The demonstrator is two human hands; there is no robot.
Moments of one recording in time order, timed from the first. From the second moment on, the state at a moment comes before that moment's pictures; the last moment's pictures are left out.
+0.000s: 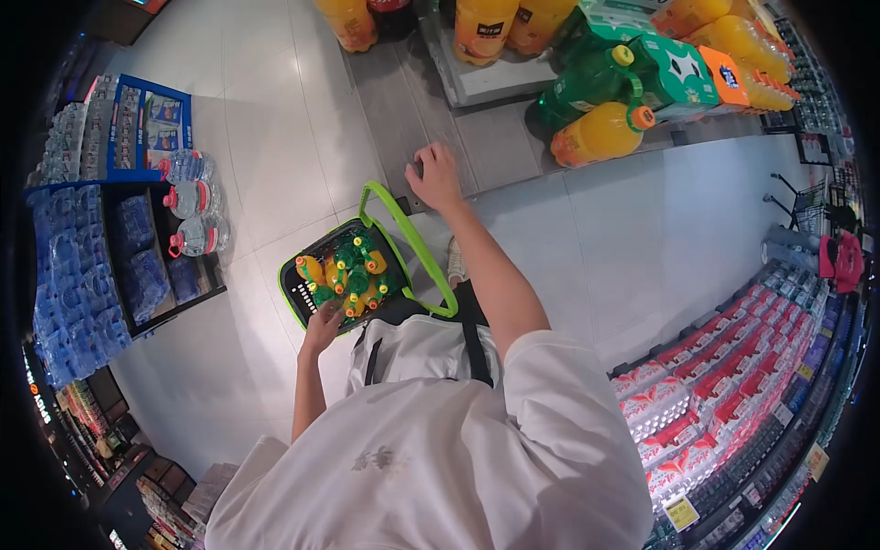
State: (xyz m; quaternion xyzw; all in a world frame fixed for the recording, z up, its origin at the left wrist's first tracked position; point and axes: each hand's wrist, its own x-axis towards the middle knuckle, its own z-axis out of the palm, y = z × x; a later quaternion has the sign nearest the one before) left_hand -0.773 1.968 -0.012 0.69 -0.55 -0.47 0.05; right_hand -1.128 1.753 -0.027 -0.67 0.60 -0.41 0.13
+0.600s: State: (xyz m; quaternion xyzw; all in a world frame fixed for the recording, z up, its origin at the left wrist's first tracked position) left_hand -0.869 1.967 0.068 0.68 -0.58 -0.45 0.06; right_hand -1.379 1.796 0.193 -0.54 0.69 -0.47 -0.09
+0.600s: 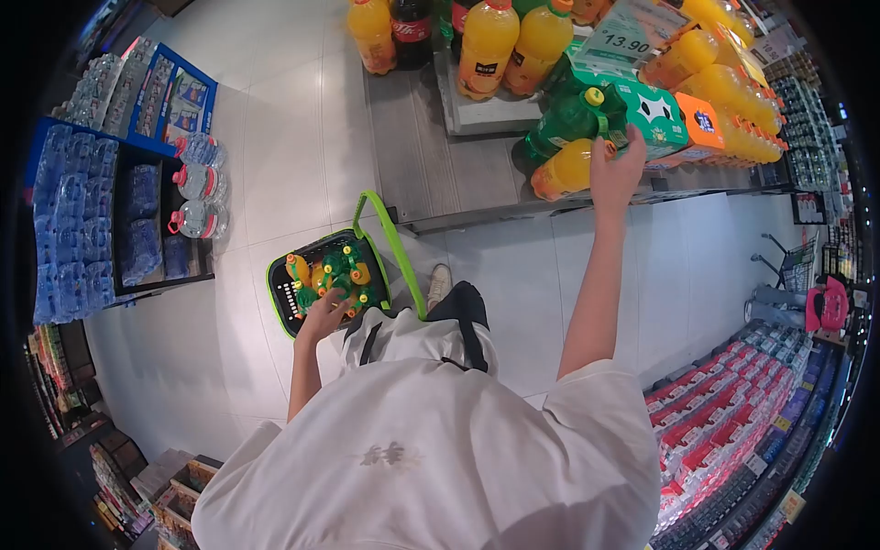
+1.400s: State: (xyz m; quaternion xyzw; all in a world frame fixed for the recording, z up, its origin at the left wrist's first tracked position) left_hand -0.659 2.067 0.036 0.75 -0.48 -0.42 0.15; right_hand -1.270 1.822 0.181 -0.28 0.69 -0.63 0.23
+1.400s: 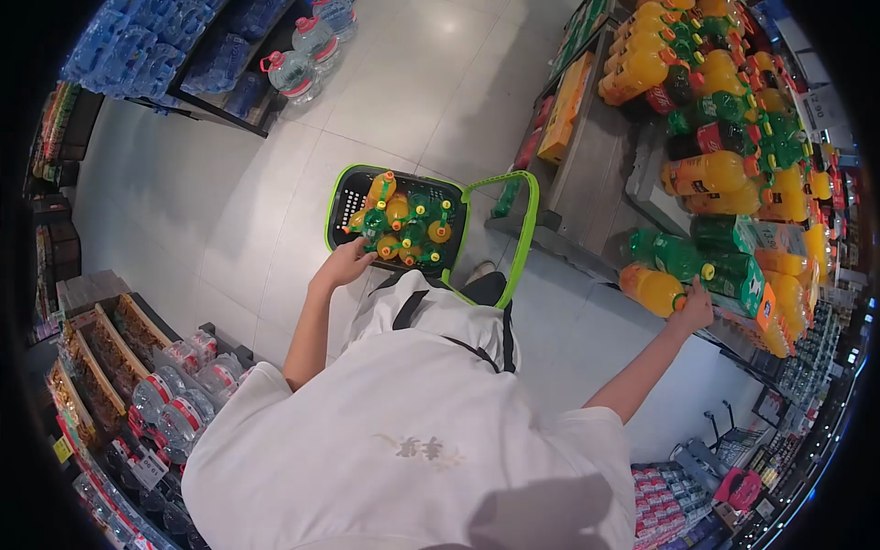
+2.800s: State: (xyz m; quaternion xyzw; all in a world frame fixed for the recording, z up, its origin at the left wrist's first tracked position) left_hand -0.673 2.059 -0.097 0.59 -0.05 -0.65 0.48; right_hand -0.862 1.941 0.278 -0.49 0.53 -0.31 0.62
